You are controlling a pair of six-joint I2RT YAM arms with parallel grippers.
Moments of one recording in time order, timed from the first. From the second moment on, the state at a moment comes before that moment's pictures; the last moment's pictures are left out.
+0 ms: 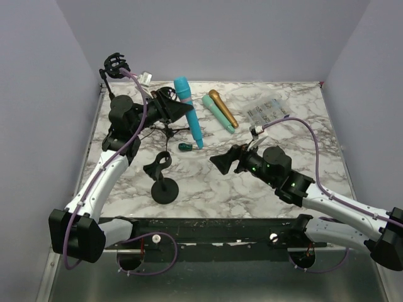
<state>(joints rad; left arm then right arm) -0.22 1.17 1.03 0.24 0.62 -0.81 0.90 0.97 0.66 0.15 0.13 0.53</state>
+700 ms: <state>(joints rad) -0.40 1.21 0.95 0.24 0.83 -0.83 0.90 1.07 0.68 0.41 0.03 0.63</state>
